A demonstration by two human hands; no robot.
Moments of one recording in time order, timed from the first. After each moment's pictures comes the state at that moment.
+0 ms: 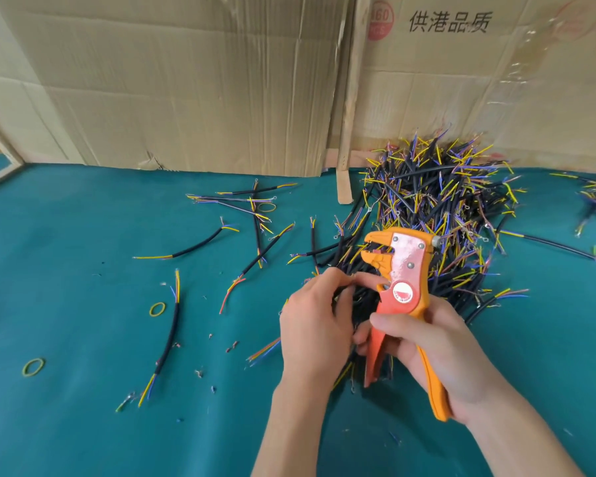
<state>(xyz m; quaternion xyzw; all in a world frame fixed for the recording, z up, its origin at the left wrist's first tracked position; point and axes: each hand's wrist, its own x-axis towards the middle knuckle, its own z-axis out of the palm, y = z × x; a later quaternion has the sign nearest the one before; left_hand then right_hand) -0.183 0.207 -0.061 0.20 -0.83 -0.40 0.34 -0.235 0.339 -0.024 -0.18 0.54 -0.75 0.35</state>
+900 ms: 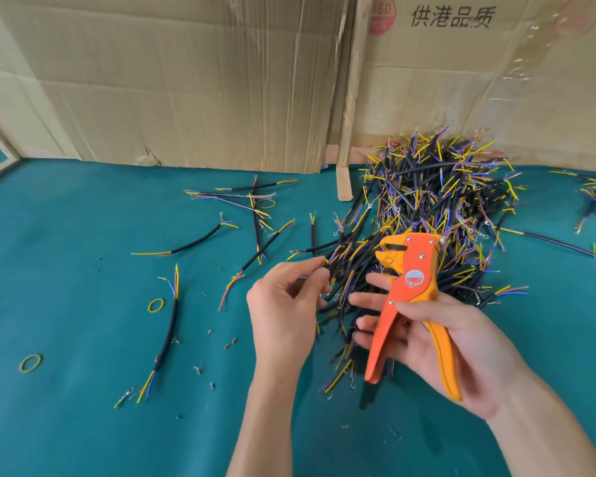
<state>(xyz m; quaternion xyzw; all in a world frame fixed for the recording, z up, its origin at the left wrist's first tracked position) -0.175 0.184 -0.051 0.23 -0.67 -0.59 0.38 -0.253 0.355 -0.027 -0.10 0.42 -0.78 0.46</state>
